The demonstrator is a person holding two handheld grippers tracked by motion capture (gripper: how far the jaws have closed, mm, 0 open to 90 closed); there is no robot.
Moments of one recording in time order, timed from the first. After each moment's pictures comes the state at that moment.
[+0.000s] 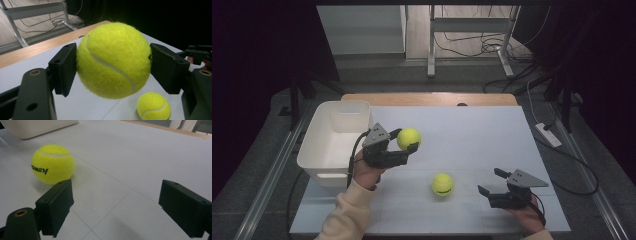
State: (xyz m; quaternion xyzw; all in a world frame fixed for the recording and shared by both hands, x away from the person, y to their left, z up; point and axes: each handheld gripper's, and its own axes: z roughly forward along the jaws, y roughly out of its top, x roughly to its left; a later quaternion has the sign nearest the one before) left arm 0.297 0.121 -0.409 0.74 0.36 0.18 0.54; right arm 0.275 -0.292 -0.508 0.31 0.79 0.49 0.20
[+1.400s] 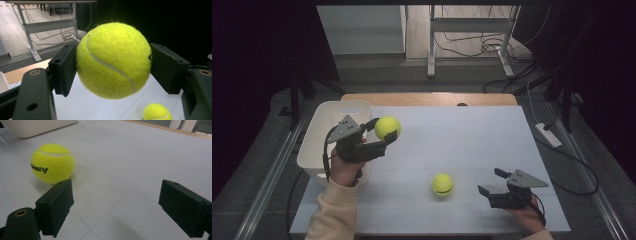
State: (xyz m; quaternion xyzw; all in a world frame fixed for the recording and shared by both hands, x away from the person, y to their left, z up) left arm 0.283 0.171 -0.378 0.70 0.37 0.22 0.57; right arm 0.275 -0.292 -0.508 0.31 0.79 0.49 0.20
